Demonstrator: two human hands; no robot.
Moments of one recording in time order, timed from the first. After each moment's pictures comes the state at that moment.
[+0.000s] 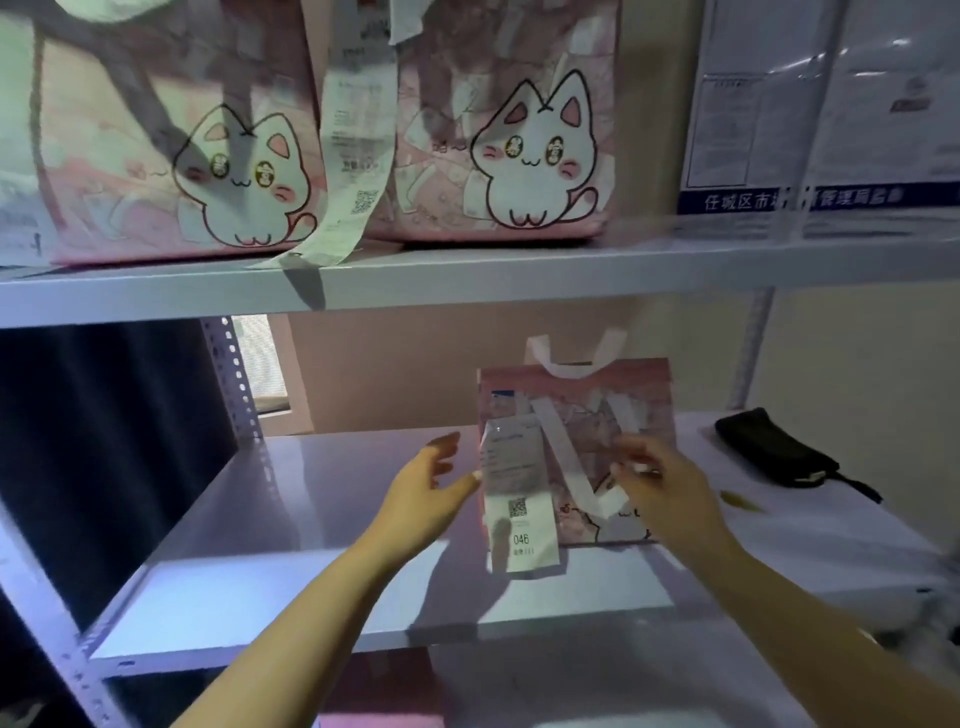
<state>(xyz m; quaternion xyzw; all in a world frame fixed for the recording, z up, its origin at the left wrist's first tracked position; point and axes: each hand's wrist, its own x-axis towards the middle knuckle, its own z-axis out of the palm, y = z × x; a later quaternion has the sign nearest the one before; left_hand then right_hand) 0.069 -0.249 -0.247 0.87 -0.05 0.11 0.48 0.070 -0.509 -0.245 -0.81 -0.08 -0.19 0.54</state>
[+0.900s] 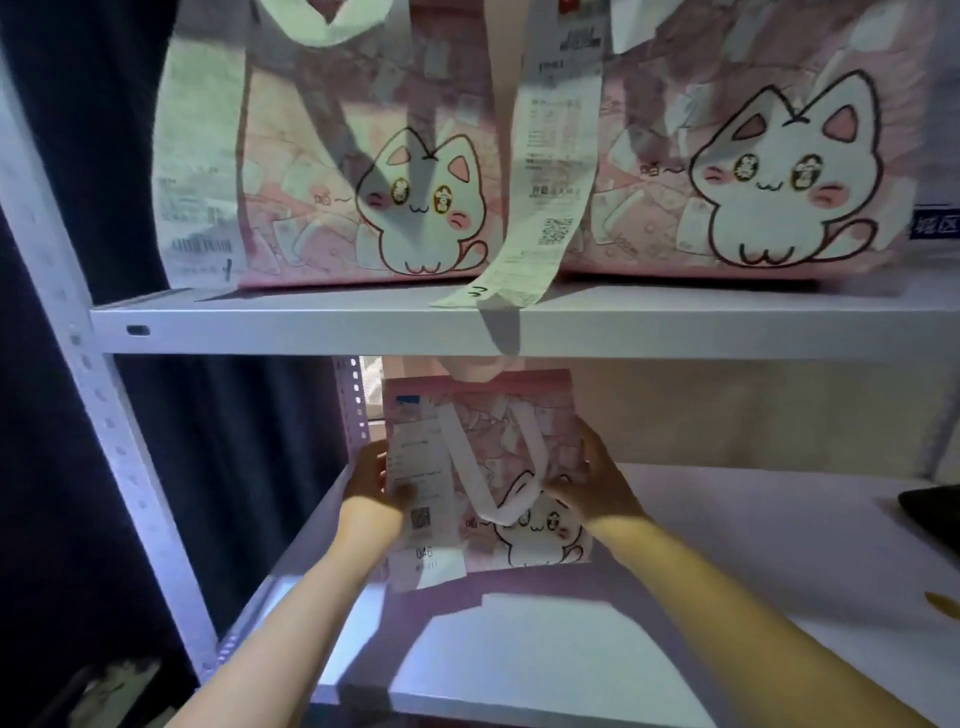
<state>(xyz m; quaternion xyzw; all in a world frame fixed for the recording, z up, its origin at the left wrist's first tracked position) 0.093 -0.074 -0.242 0.80 0.13 0.27 0.53 0.156 -0.309 -0.231 -0.74 -0.20 0.01 0.64</state>
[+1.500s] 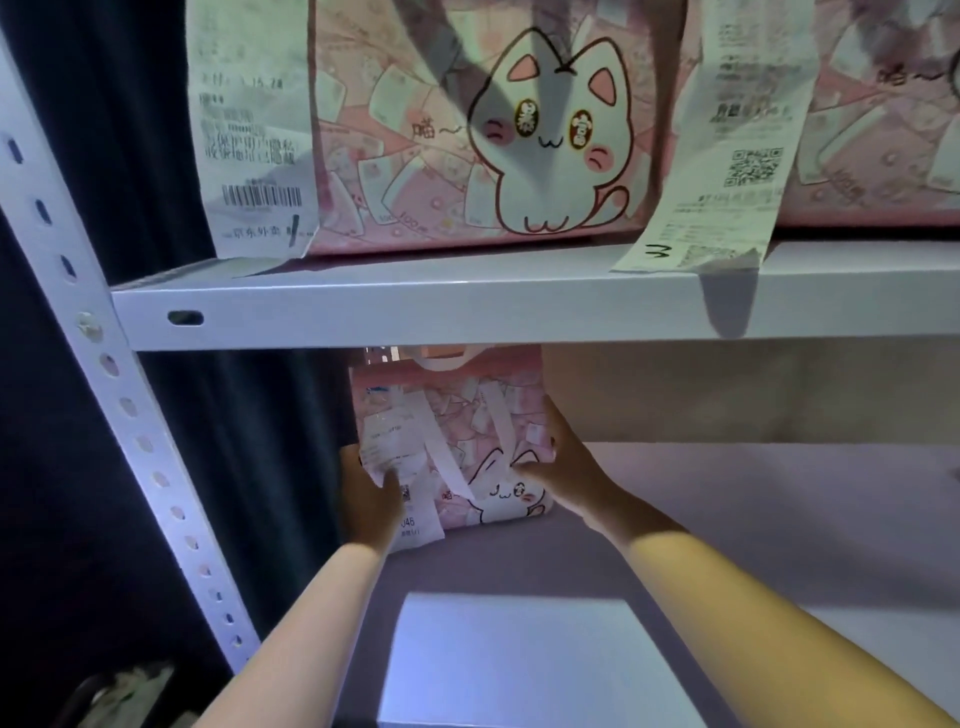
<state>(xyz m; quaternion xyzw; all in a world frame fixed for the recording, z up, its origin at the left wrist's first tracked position) 0.145 0.031 -0.288 0.76 0.22 0.33 0.51 0.199 -0.185 -0.257 -0.81 -0.19 0.04 0.56</state>
